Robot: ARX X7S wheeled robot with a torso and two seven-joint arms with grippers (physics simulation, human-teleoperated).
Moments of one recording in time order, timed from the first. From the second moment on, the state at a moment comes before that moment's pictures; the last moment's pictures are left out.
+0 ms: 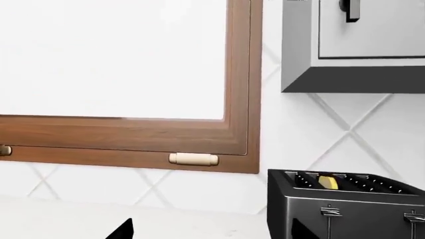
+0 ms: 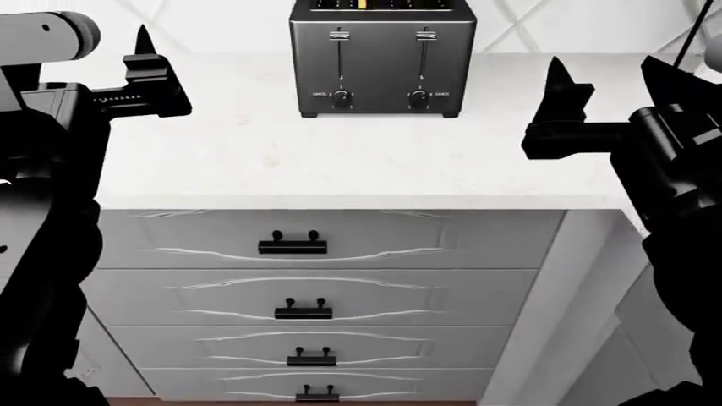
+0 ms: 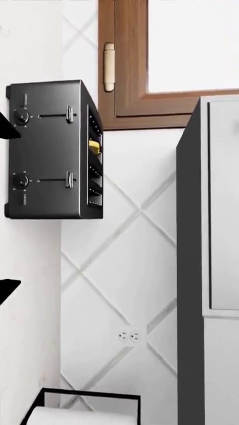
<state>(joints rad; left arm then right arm) -0.84 -0.28 -0.10 0.50 -0.32 -0.97 -0.18 0.90 0.25 0.24 -0.76 0.44 1.44 0.07</state>
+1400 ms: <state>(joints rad) -0.83 -0.30 -0.09 0.51 -0.34 -0.95 -0.20 0.91 0.24 0.29 -0.75 0.52 1.46 0.10</state>
